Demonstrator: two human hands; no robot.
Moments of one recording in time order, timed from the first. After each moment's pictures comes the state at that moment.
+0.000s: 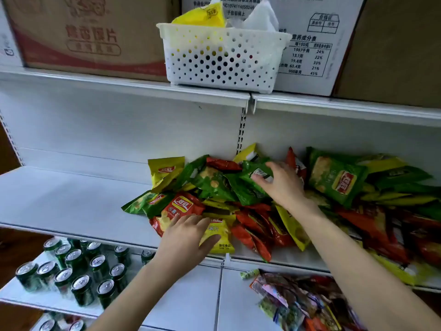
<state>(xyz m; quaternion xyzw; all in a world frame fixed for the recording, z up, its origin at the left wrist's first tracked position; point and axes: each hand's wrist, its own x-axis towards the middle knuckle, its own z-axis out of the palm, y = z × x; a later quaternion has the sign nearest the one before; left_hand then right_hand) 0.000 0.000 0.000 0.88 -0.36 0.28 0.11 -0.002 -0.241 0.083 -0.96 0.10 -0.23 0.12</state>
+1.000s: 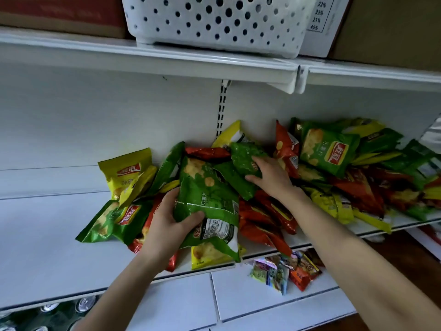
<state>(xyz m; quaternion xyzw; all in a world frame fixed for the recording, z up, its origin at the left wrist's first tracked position) 0.100 0.017 0.021 0.63 -0.18 -0.22 0.72 0.070 -0.252 0.029 -0.96 0.23 -0.12 0.10</state>
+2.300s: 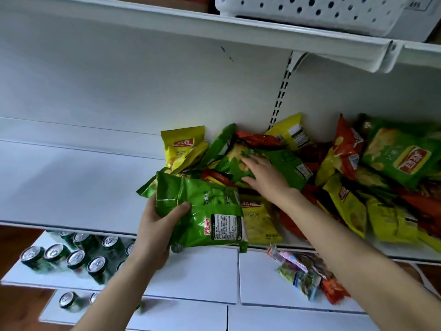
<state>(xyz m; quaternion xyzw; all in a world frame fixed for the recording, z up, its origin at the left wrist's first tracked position) 0.077 0.093 -0.002 0.55 0.03 -0.12 0.83 0.108 -0.151 0.010 -0.99 0.04 -0.07 0.11</state>
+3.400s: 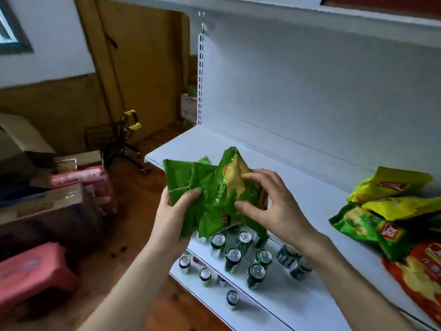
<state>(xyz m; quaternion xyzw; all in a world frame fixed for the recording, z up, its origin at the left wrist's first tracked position) 0.150 0.453 -0.005 0.45 0.17 0.05 0.87 0.184 0.271 0.013 -0.87 -0.24 -0.07 0.42</state>
